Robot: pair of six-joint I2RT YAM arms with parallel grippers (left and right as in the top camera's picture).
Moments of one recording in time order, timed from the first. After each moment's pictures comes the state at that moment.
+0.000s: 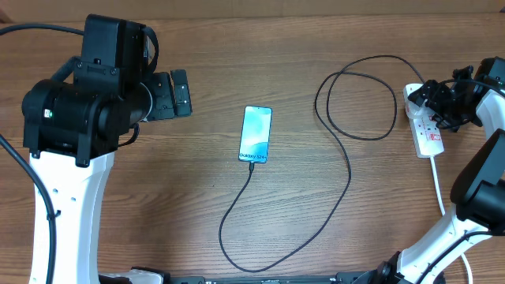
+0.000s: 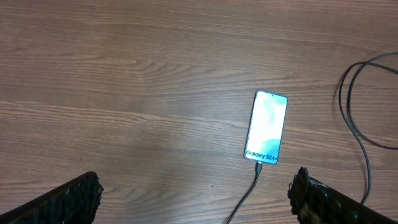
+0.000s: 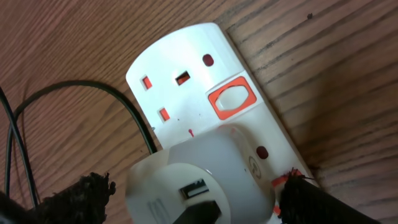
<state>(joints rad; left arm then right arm) -0.23 1.51 2.05 -1.52 -0.11 -0.33 -0.48 2.08 1.52 -0.71 -0.37 0.14</state>
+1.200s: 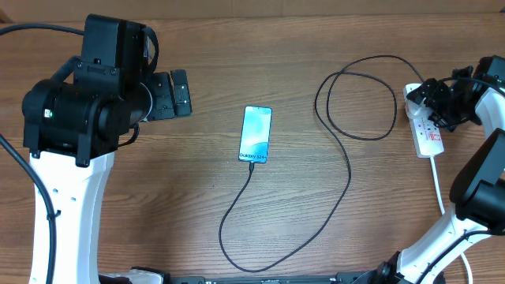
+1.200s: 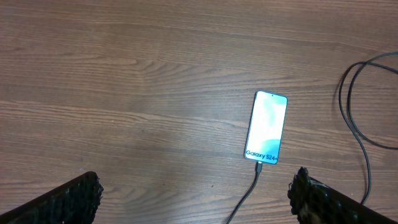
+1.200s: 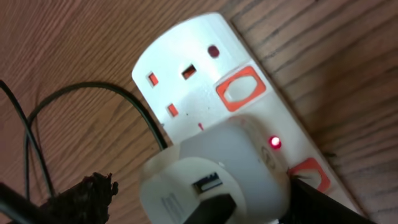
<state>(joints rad) -0.23 1.51 2.05 -1.52 -0.11 -0.33 -0.47 2.09 1.54 -0.75 -0.38 0.23</state>
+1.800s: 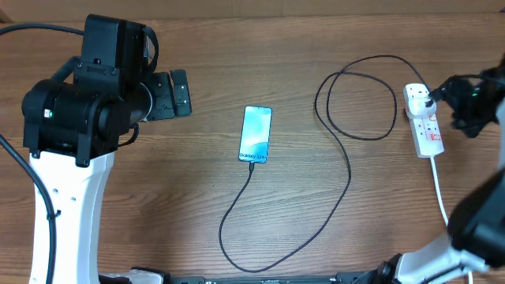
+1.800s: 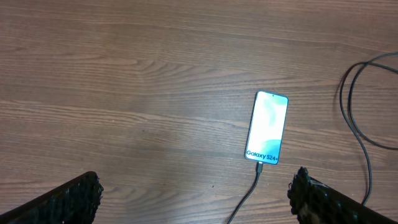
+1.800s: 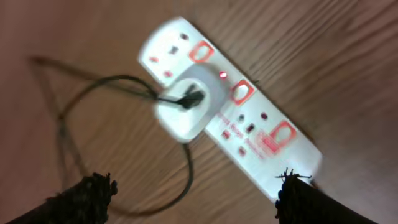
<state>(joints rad) -0.23 1.51 2.05 -1.52 -0.11 -0.33 -0.49 1.81 1.56 -0.97 -0.24 0.35</state>
